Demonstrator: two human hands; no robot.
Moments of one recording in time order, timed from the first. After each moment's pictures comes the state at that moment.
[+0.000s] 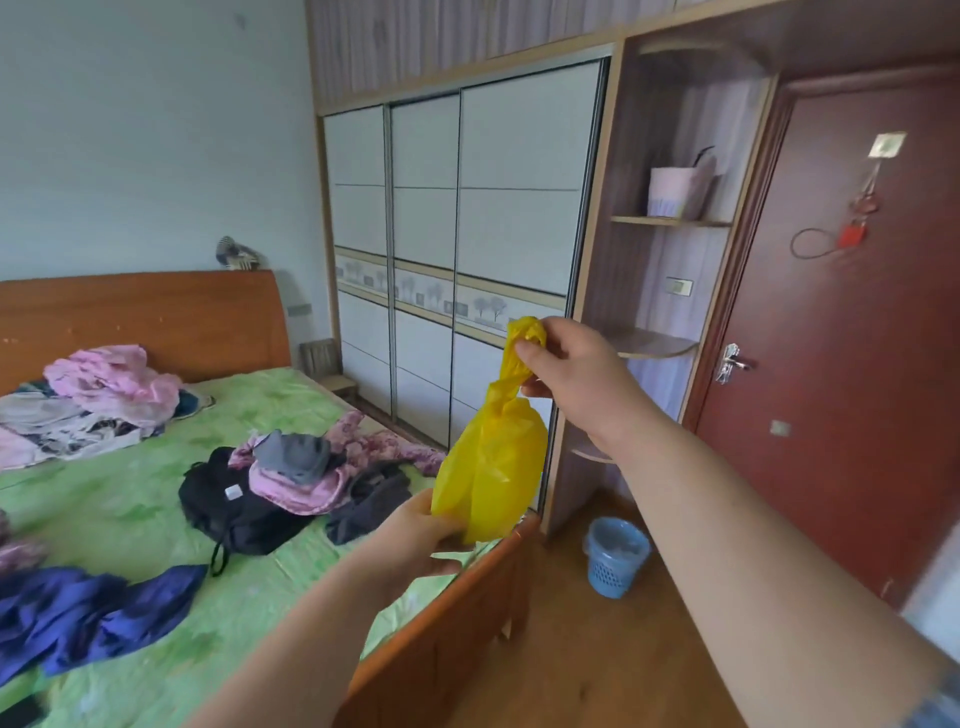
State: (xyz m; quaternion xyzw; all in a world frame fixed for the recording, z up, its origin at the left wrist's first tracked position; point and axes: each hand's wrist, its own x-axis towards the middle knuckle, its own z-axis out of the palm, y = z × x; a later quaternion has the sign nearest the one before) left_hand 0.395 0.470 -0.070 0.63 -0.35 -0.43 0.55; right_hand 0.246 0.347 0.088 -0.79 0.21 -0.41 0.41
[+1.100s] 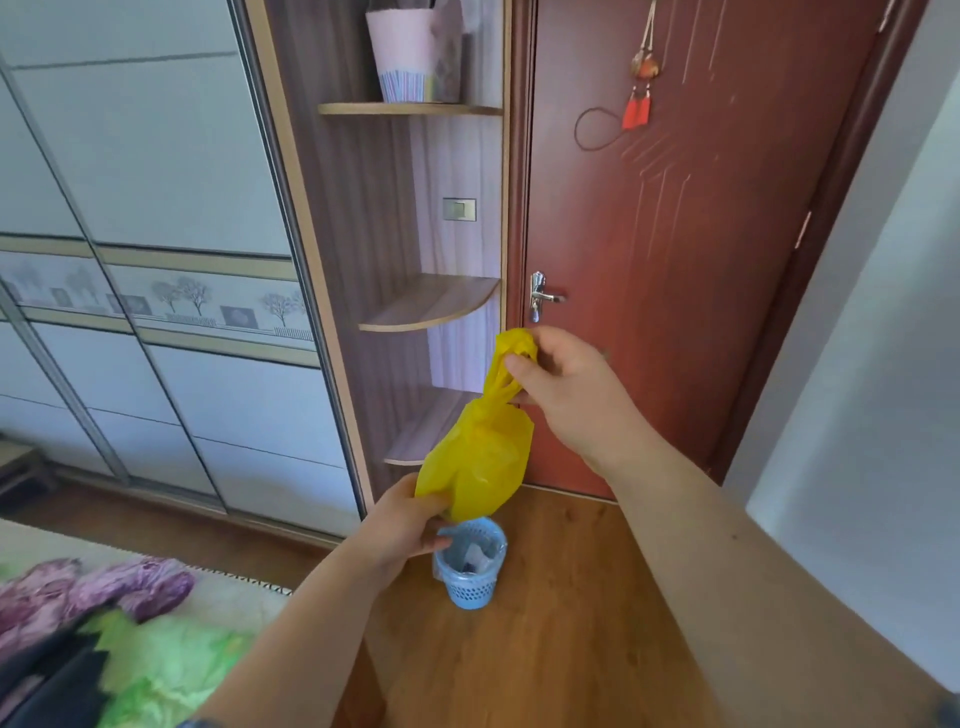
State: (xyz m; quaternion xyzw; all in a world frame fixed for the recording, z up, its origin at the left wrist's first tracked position) left_hand 0.343 -0.190 -0.164 0.57 -0.42 -0.57 0.43; right_hand 0.142 -0.220 -0.027 -0.68 0.38 -0.49 0.39
